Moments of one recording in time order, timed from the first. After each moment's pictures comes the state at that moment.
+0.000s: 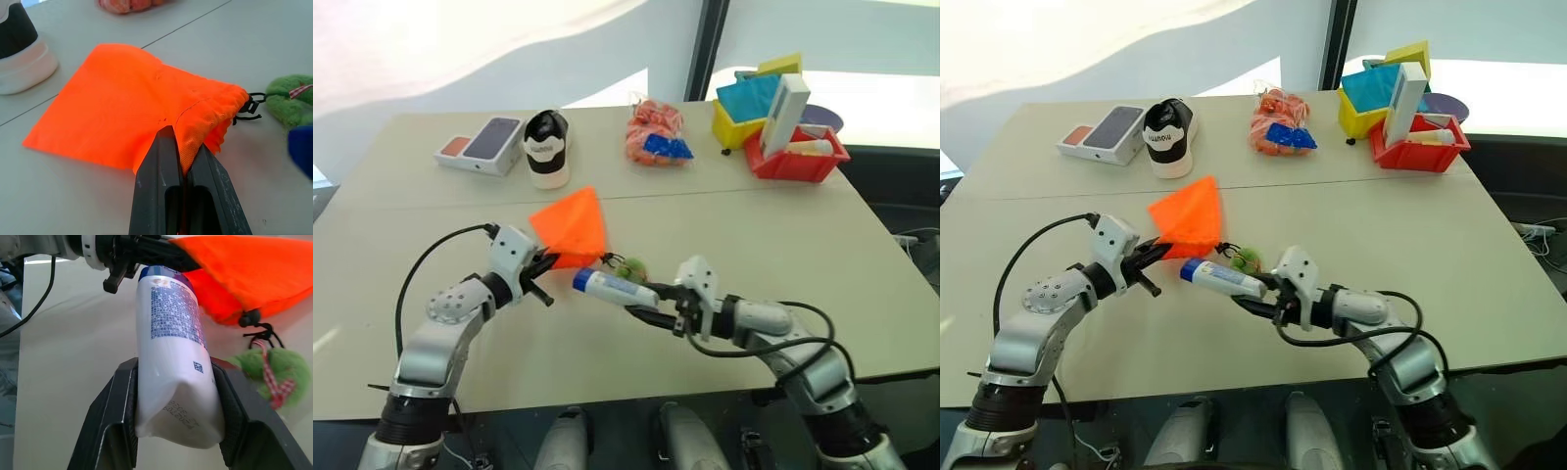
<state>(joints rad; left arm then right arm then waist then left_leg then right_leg) -0.20 0.51 0.05 -0.26 -0.26 0.45 -0.59 -0.22 -0.43 0.27 -0.34 0.34 0.51 0.76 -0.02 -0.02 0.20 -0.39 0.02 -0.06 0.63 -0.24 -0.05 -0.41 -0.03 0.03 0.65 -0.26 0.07</state>
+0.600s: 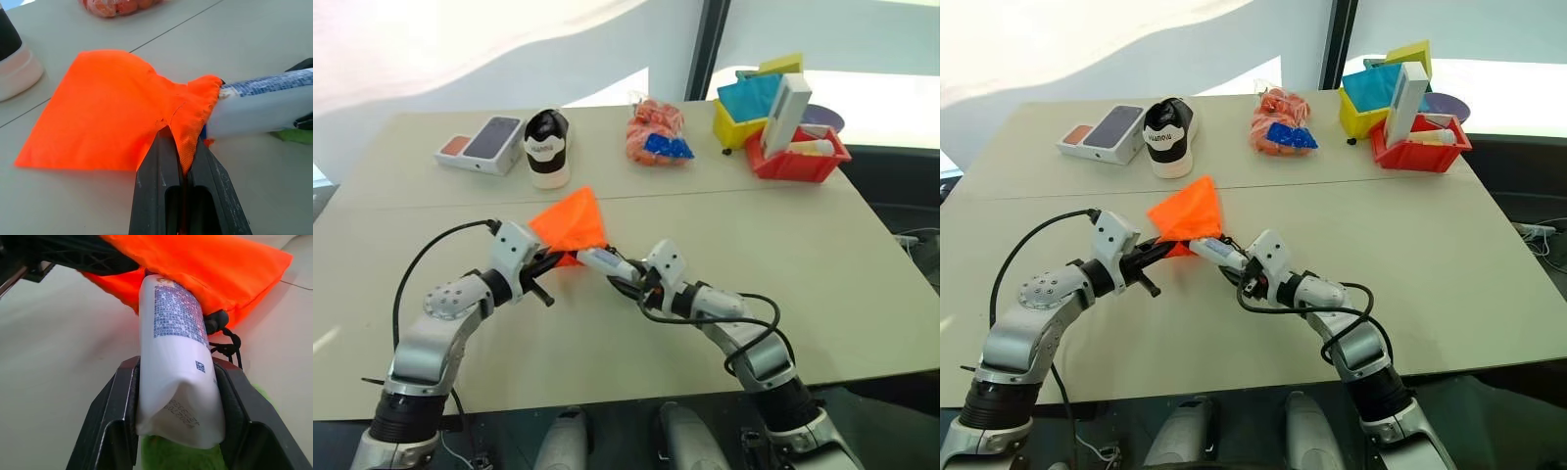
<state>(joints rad) -0.20 0.54 0.05 -0.31 -0.29 0.50 -0.62 -0.32 -0.22 0.29 -0.14 0.20 0.43 0.57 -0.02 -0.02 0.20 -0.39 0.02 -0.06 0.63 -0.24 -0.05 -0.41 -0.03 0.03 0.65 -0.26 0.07</state>
